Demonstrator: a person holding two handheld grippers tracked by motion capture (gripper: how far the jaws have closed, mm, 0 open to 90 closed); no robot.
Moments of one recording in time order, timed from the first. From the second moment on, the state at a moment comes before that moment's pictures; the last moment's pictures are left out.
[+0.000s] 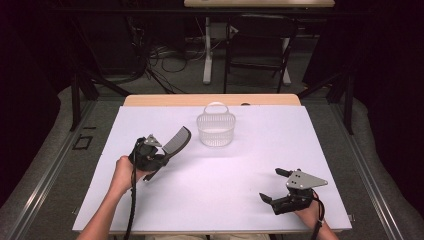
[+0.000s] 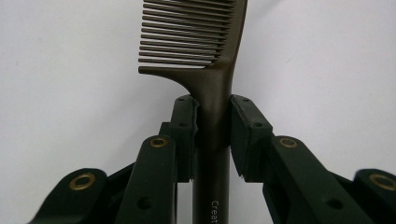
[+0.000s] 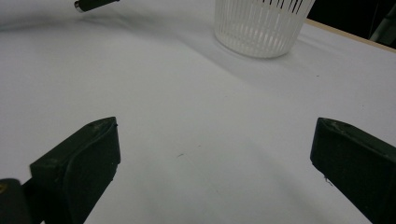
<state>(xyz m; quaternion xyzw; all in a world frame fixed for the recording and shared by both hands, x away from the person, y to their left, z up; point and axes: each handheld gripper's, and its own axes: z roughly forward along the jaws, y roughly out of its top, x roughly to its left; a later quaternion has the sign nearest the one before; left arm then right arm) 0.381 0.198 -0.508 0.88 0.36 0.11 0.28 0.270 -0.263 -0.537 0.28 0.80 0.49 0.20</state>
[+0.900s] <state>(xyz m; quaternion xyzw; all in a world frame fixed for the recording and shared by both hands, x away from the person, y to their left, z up) 0.370 0.208 -0.502 0.84 0.38 0.14 0.37 0.274 -0.264 -0.538 0.29 0.80 0.49 0.20</state>
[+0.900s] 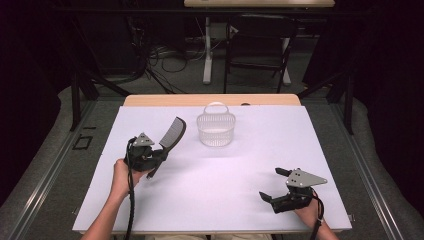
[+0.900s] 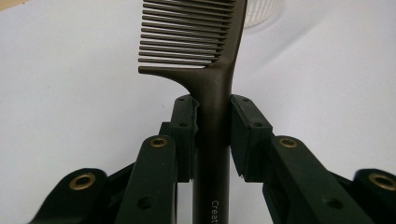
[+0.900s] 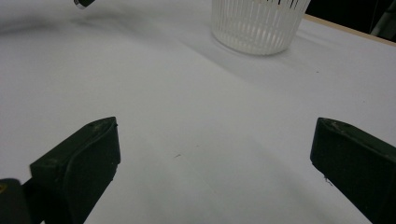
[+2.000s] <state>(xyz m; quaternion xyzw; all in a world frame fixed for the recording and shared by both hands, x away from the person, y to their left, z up) 0.362 0.201 -0.500 0.81 0.37 0.20 0.41 0.272 -0.266 -0.538 0.29 0.80 0.49 0.20</state>
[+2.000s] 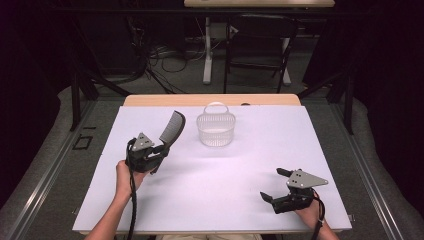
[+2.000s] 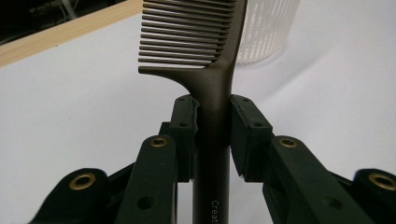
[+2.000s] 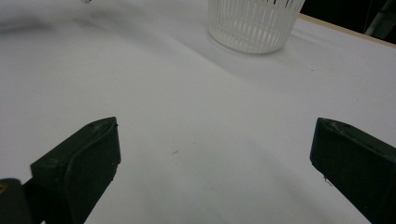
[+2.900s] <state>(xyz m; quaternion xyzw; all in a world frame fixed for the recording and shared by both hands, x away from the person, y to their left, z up) 0.366 0.195 -0.494 0.78 0.37 0.24 0.45 0.272 -0.265 -0.538 0.30 0.80 0.48 0.21</state>
